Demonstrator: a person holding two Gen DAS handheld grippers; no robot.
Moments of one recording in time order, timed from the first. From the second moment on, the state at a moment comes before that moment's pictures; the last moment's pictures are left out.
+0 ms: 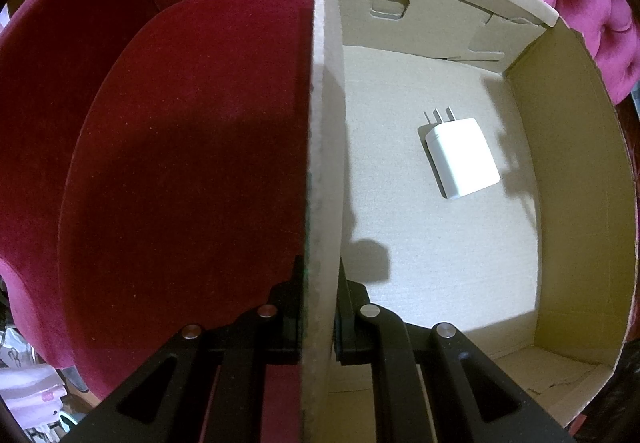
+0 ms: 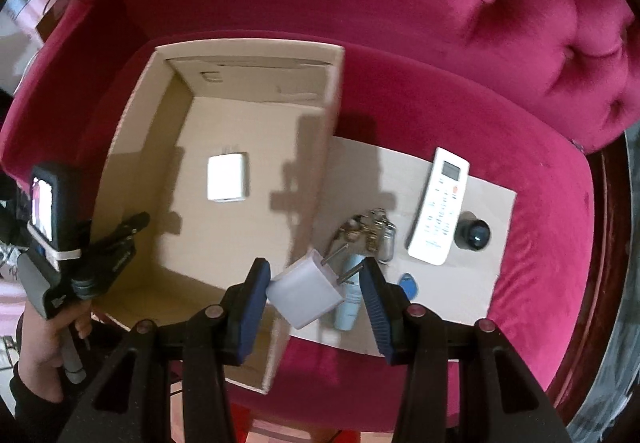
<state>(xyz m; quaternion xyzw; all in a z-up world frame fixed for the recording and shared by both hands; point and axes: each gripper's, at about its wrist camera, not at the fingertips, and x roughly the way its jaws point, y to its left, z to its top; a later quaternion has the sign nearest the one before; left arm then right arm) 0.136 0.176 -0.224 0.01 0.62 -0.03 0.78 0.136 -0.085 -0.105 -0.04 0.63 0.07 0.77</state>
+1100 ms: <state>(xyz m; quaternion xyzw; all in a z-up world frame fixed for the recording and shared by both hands) 0.138 0.178 -0.222 0.01 0.62 -0.03 0.78 0.155 0.011 -0.191 -0.05 0.65 0.13 0.74</state>
